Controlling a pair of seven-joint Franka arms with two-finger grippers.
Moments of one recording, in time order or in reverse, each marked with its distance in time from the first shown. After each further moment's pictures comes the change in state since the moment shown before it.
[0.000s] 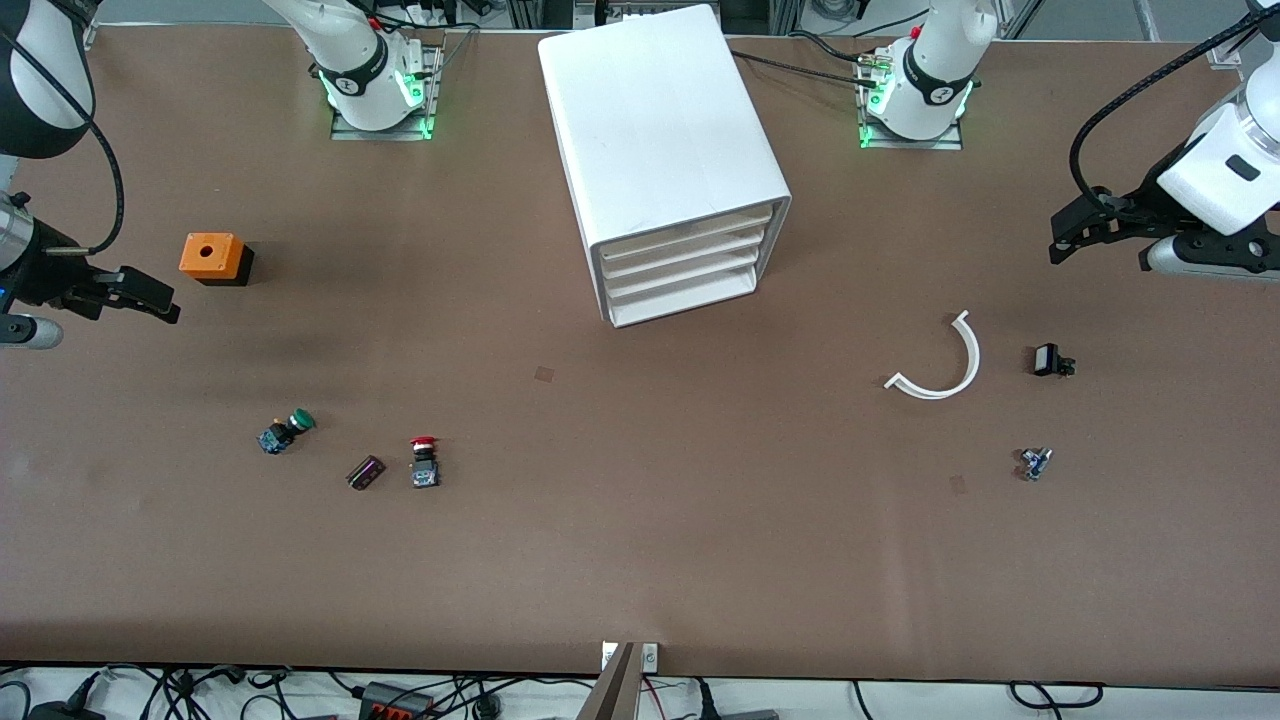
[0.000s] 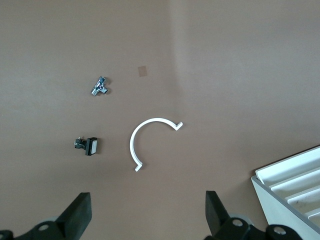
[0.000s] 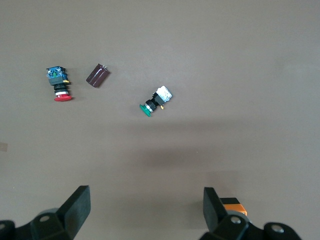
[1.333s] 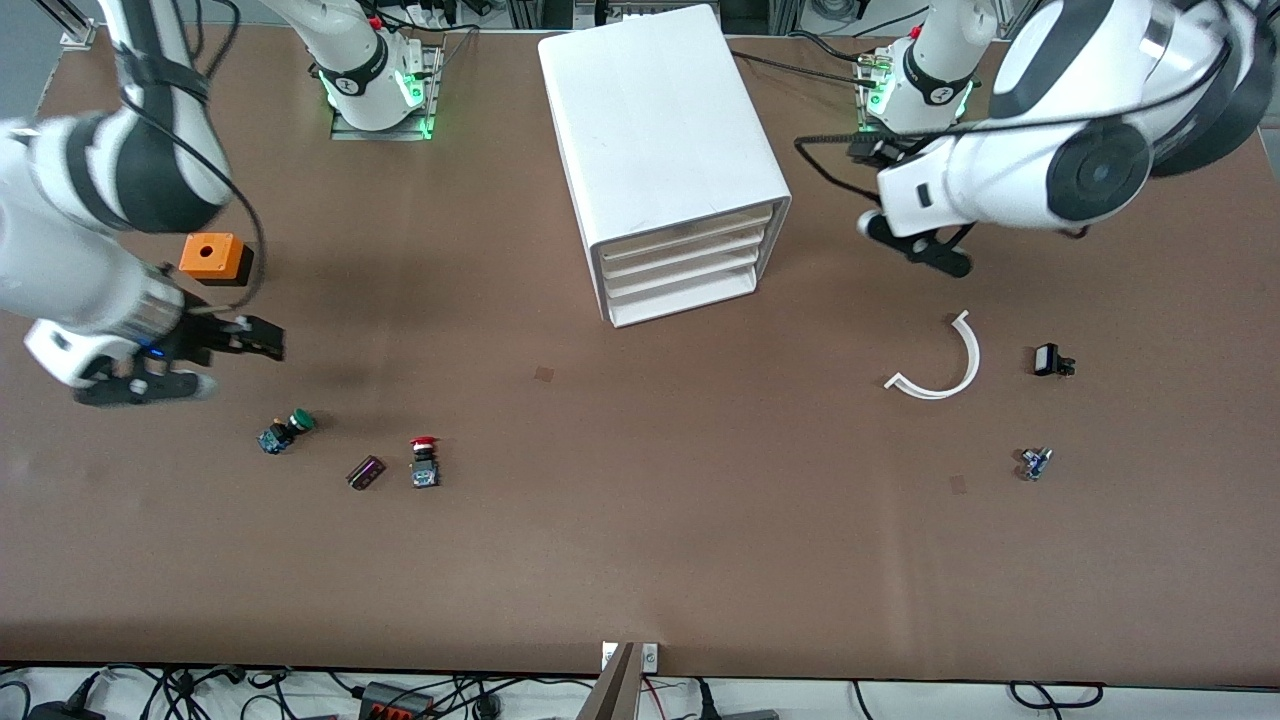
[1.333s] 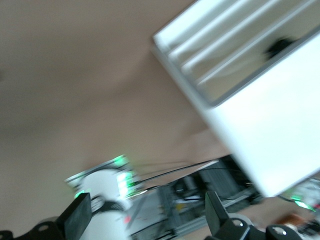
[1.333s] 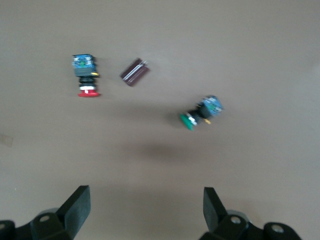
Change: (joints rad) left arm -0.058 0.190 -0.208 0.005 -0.319 -0.373 0.008; right arm 0.148 0.194 0.020 0.015 0.002 0.124 0.010
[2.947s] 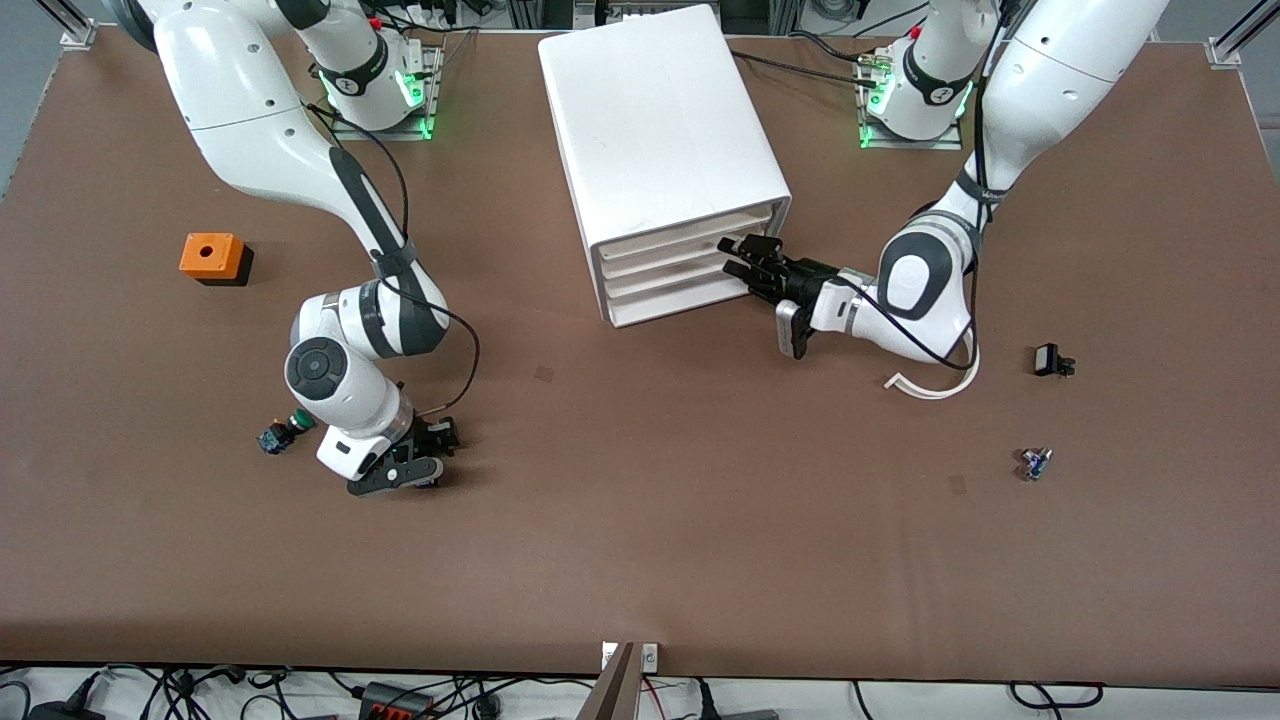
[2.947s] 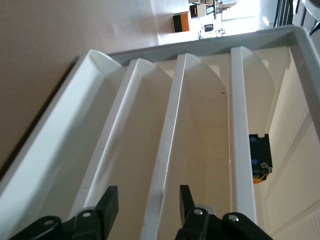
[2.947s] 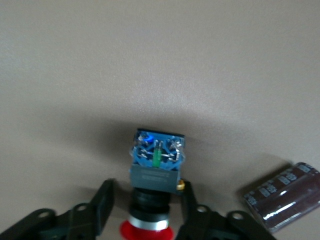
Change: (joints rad) left arm 0.082 0.369 -0.095 -0.430 -0.775 0.564 0.993; right arm 0.144 0.492 0.038 0.096 0.007 0.558 0.011
